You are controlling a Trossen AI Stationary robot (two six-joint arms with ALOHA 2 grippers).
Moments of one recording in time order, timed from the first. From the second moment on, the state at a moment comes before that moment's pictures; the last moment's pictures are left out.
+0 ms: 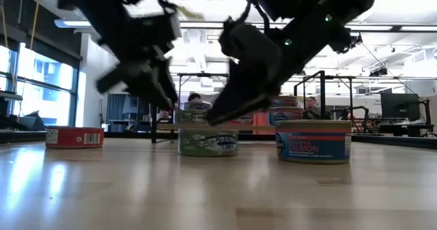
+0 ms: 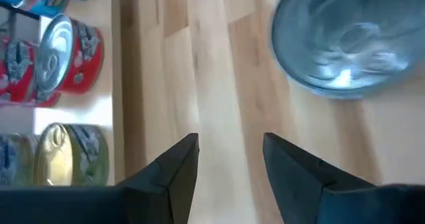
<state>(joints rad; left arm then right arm) -0.21 1.58 0.86 -0.28 -0.54 0.25 0.21 1.89 1.00 0.17 0.14 0.39</state>
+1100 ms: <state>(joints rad) -0.20 1.78 0.72 0.36 -0.08 0.38 0.47 1.73 1.00 -0.09 0.59 0.23</state>
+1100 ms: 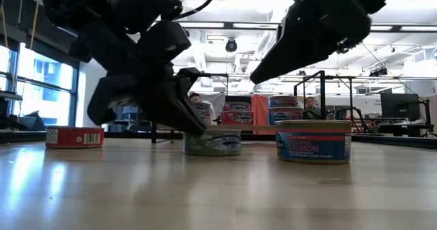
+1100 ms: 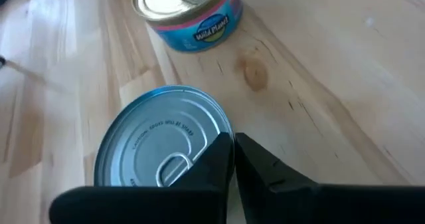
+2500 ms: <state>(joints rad) -0.06 1.58 0.35 0.95 0.17 0.03 0.28 2.03 1.00 0.44 0.54 -0.21</state>
